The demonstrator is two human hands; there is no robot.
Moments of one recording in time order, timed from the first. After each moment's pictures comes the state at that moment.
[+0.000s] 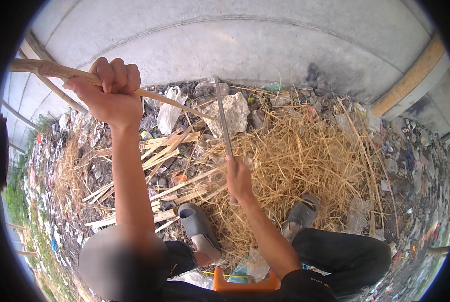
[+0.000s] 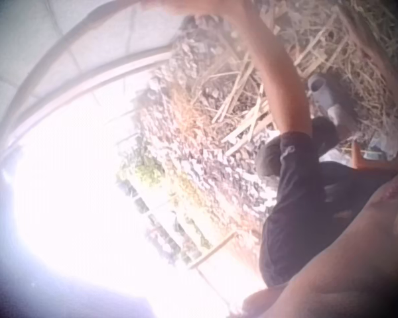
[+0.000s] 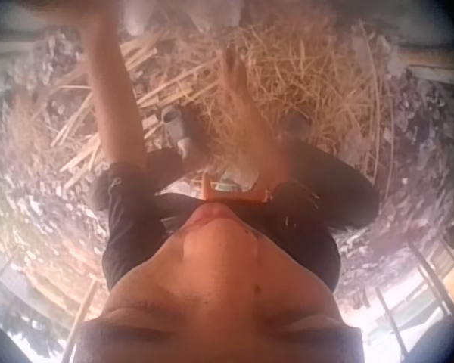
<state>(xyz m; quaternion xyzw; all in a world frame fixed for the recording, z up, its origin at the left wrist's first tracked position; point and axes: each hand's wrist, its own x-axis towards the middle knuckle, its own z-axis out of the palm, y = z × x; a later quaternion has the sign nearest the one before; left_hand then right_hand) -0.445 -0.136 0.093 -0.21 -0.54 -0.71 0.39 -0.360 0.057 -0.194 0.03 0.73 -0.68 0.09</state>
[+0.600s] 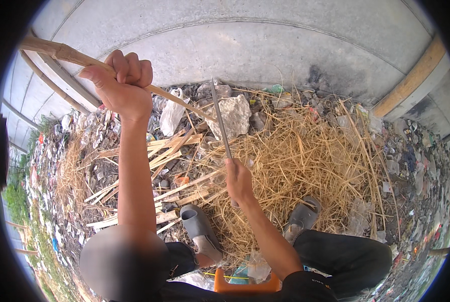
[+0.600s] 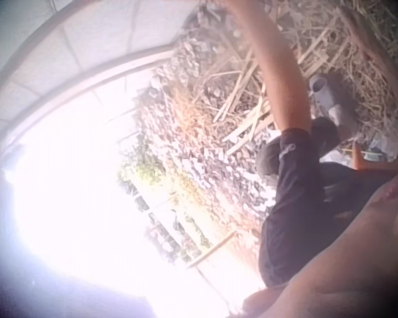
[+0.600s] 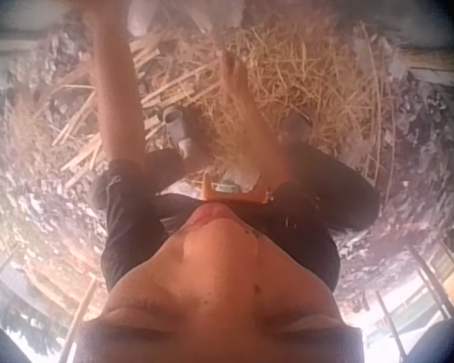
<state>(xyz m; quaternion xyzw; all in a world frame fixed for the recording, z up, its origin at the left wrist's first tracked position) -0.460 -0.128 0.095 -0.22 -0.57 -0.67 0.42 -0.358 0.051 -0.184 -0.01 0.74 -0.68 0.05</state>
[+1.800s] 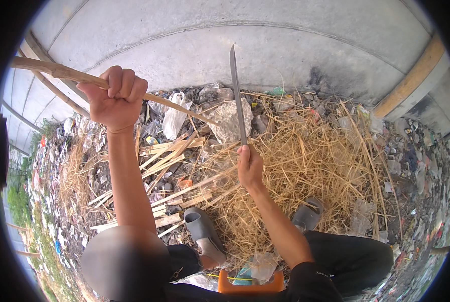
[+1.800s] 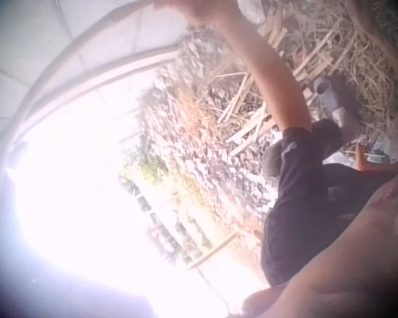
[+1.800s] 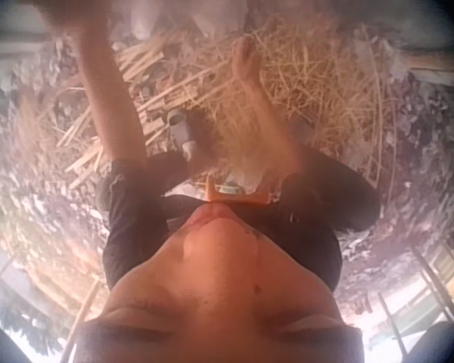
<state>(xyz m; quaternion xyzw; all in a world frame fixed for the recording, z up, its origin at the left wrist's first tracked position) -0.463 -0.200 0.087 -0.37 -0.49 -0.78 0.12 -0.399 0.061 -0.182 -0.02 0.65 -0.76 -0.02</state>
